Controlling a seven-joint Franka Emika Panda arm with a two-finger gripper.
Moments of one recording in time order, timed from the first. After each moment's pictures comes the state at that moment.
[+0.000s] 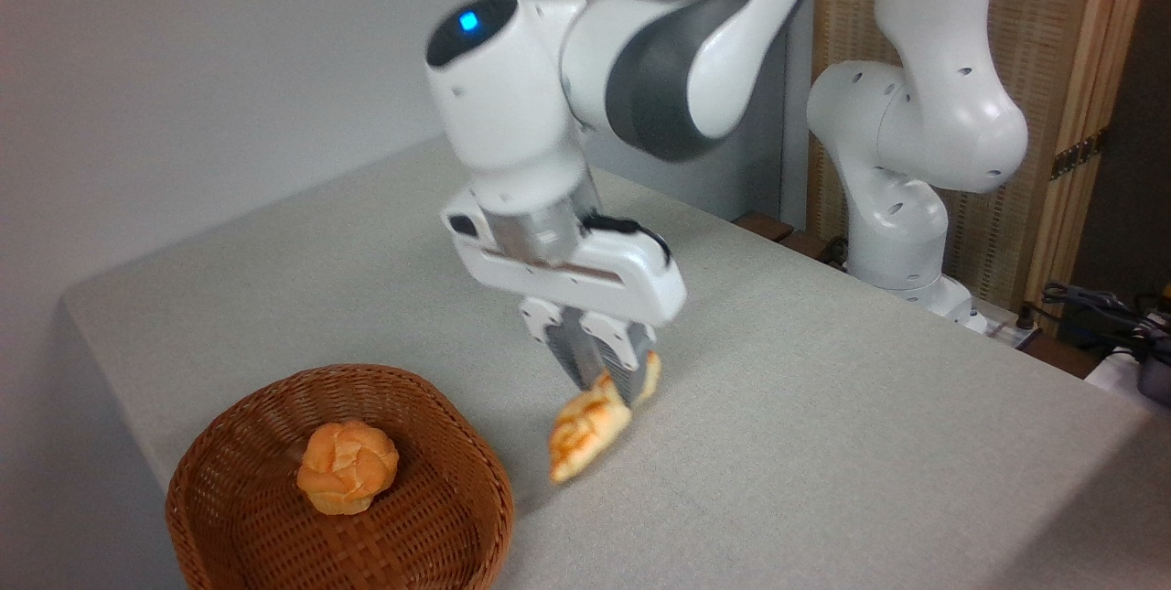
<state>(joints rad) -0.05 -0.09 0.05 -2.13 0.01 1.87 0.49</state>
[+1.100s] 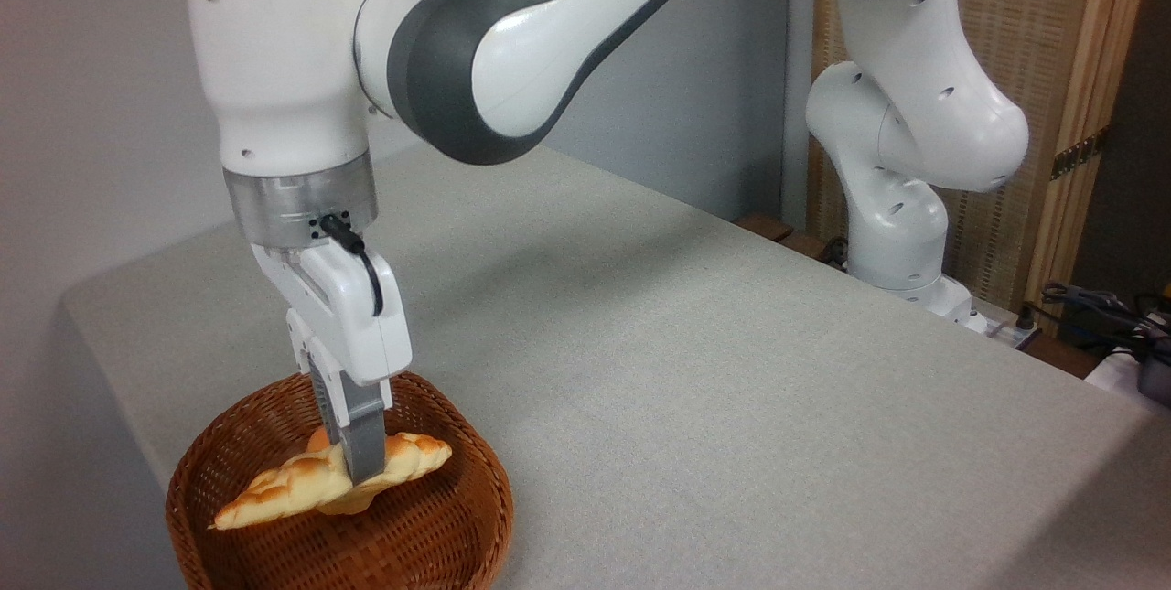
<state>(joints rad) -0.02 0.31 -0.01 -1.52 0.01 1.96 0.81</state>
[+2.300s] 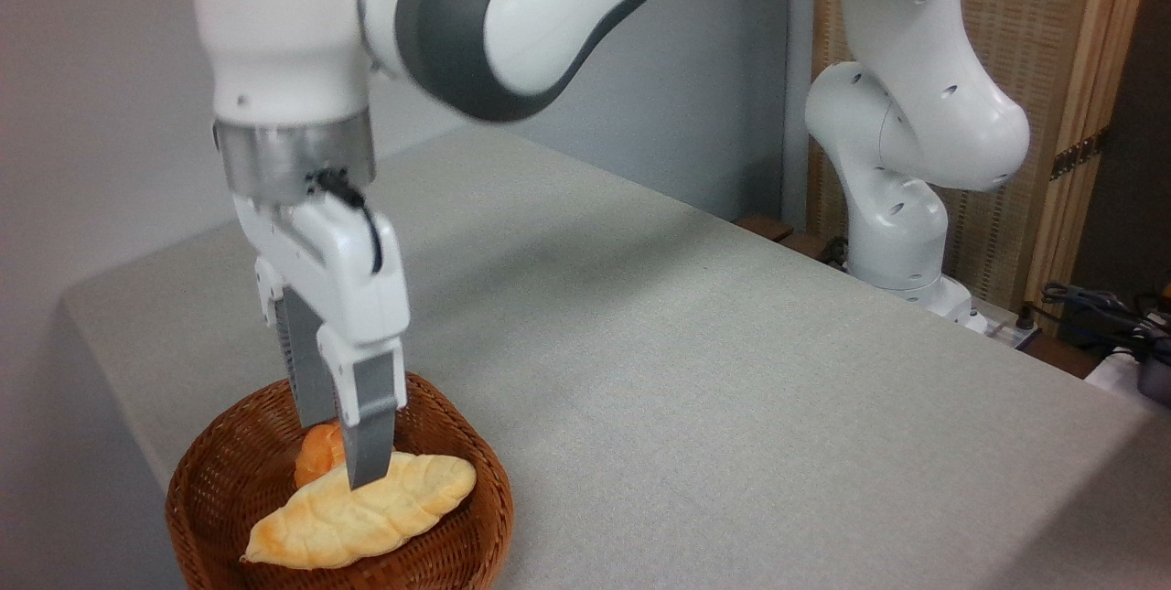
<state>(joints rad) 0.02 0.27 -0.02 -1.48 0.01 1.95 0.81</state>
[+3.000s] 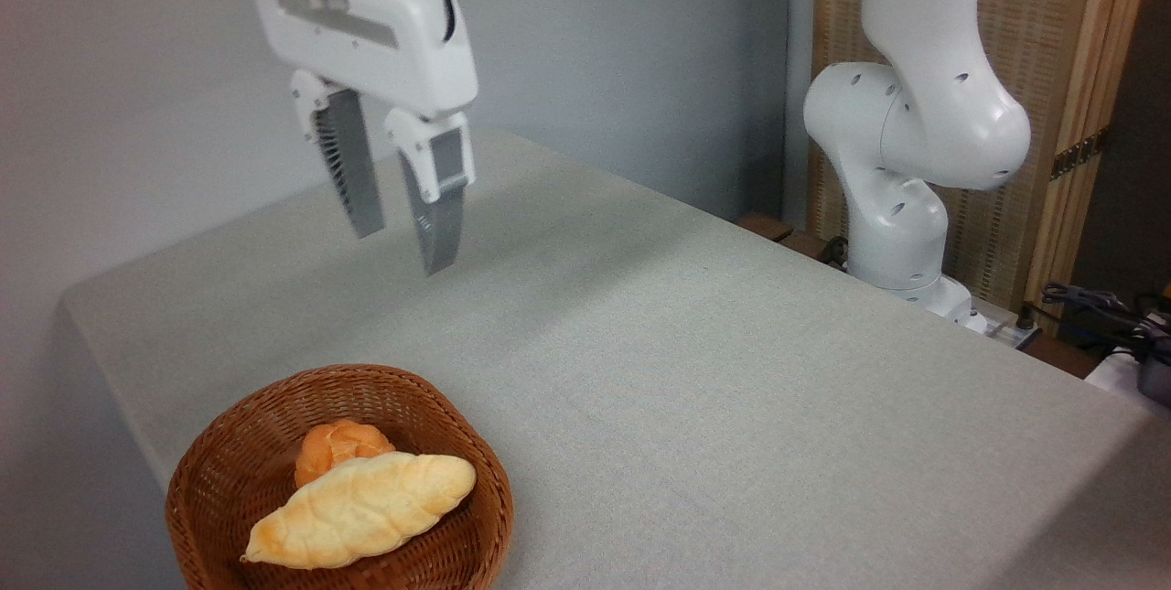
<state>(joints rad) 0.03 0.05 -0.13 -1.49 -0.03 1.61 0.57</state>
